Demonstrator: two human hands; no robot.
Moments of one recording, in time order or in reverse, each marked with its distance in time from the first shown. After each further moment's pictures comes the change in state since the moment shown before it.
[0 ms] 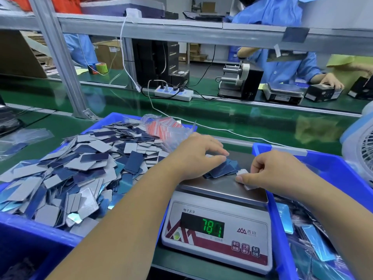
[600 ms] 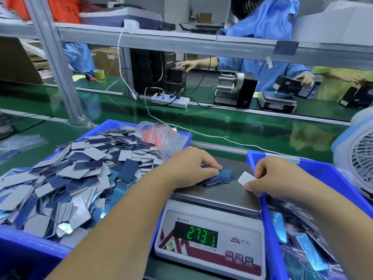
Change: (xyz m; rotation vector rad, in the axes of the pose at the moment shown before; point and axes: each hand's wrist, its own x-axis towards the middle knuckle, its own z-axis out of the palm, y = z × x) left_hand 0.002 -0.001 0.001 0.006 -0.105 -0.105; right_hand 0.001 0.008 -0.013 0.082 -0.071 0.139
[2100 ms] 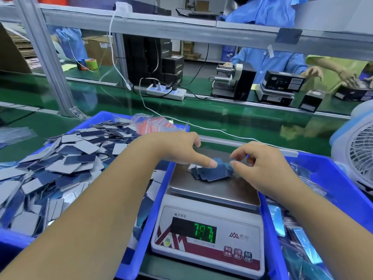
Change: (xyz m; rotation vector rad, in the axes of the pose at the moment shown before) left_hand 0.019 -0.003 -0.042 0.282 -0.326 -0.271; right_hand 0.008 -0.010 0.026 0.161 0.295 -0.429
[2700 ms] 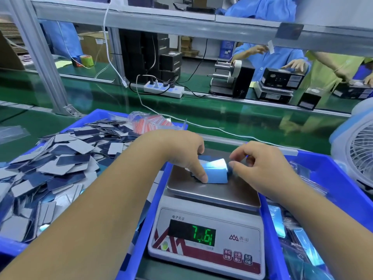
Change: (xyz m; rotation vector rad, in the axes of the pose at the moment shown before) left_hand -0.001 0.017 -0.003 0.129 -0.010 0.078; right_hand 0.000 -0.001 -0.002 -0.020 -0.035 0.033
